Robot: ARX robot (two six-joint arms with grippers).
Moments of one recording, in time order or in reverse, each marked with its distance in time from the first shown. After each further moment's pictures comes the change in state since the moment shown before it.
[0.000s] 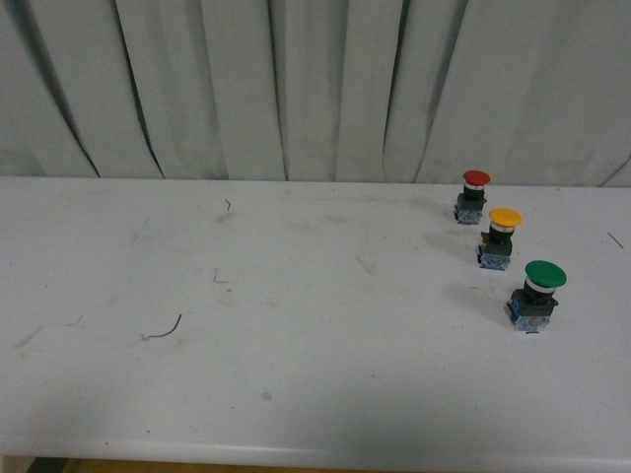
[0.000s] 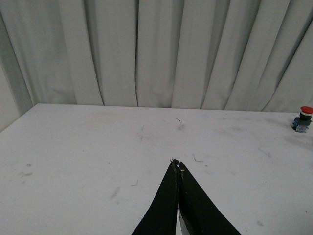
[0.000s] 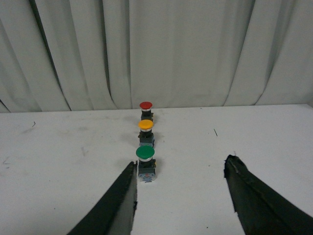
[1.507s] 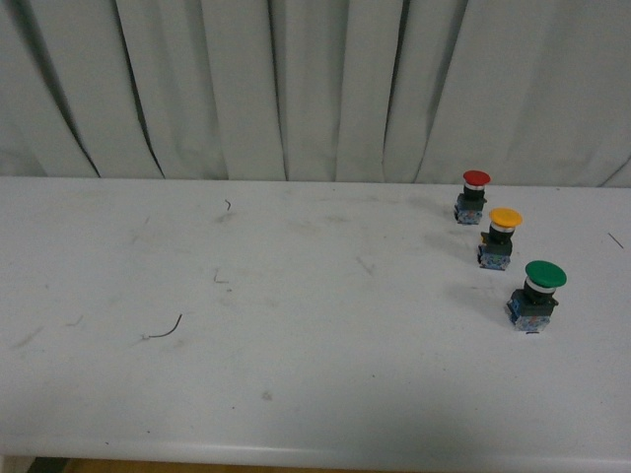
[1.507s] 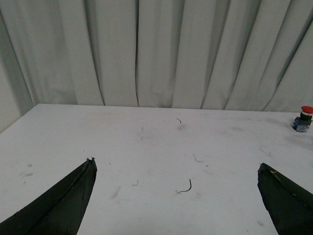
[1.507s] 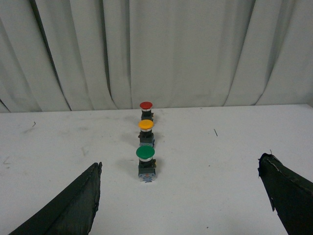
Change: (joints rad) left arm 0.000 0.000 0.000 0.000 0.000 0.000; right arm 0.000 0.000 0.000 0.000 0.000 0.000
